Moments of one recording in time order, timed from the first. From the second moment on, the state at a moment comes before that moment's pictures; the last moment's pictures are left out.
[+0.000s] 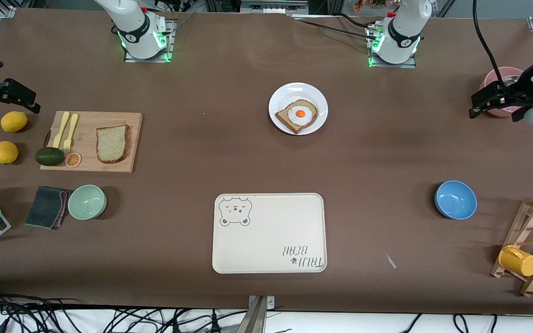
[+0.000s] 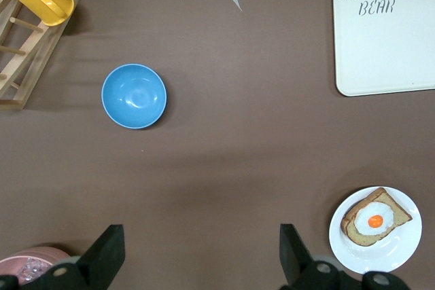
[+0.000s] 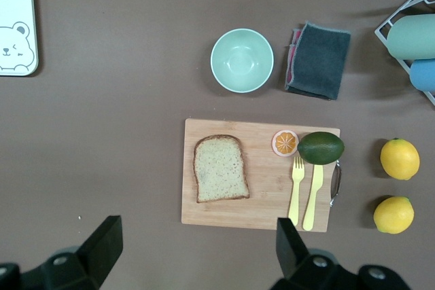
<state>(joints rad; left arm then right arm) 0.19 0.06 -0.24 -1.46 -0.01 1.50 0.00 0.02 -0.04 -0.09 -1.68 0.00 1.64 -0.10</state>
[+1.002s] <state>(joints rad) 0.19 0.06 -0.24 -1.46 -0.01 1.50 0.00 0.03 -0.02 -0.08 -1.68 0.00 1.56 -0.10</state>
